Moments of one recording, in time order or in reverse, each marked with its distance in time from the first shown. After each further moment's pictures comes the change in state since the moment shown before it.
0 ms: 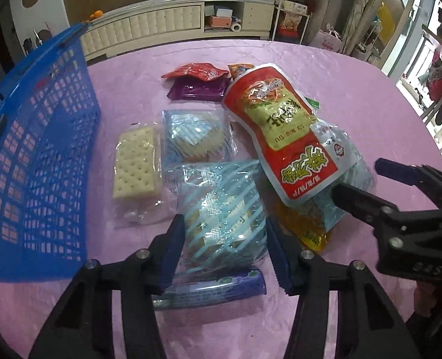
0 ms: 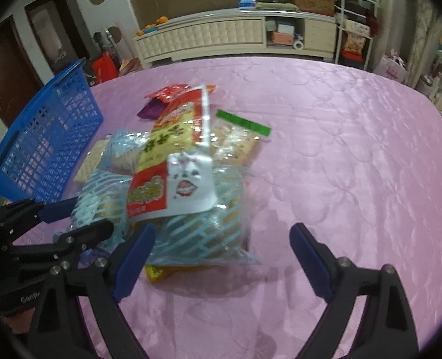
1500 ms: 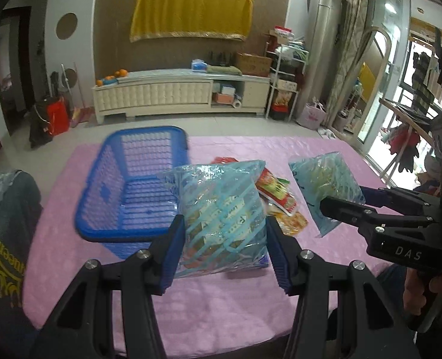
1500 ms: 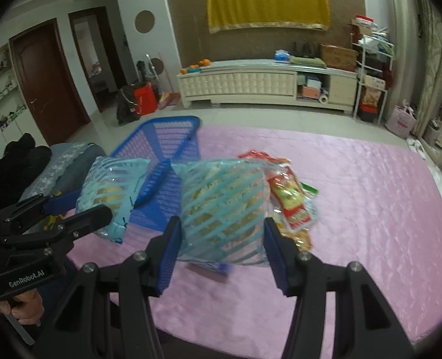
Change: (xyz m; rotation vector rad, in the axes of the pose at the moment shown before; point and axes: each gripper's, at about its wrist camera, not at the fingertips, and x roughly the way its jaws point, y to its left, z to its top) left arm -0.228 0.075 -0.051 -0.034 -0.353 -0.036; right arm -0.160 0.127 0.002 -0.095 -0.205 0.081
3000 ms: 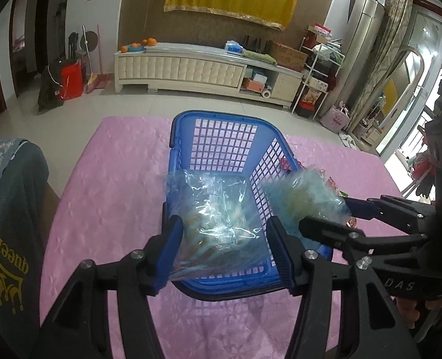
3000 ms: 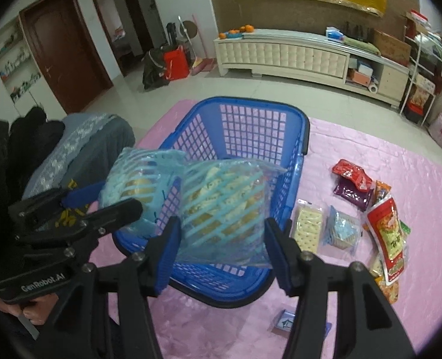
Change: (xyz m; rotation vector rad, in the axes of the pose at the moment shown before) left arm 0.050 0.149 0.022 -0.144 0.091 -0.005; right arm 0.132 0.118 0.064 -0.091 0.179 0.082
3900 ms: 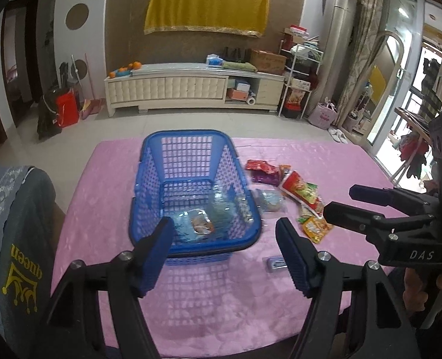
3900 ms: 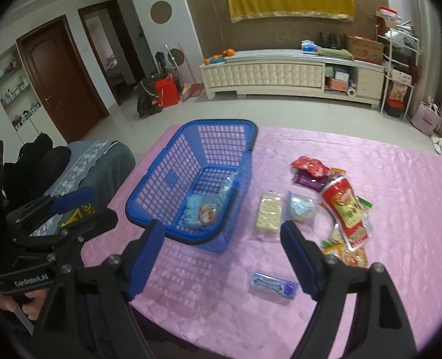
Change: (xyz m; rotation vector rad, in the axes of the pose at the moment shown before) left arm -0.067 -0.082 -0.023 0.118 -0.051 0.017; right arm -0.107 -0.050 -0.052 0.115 -0.130 -0.002
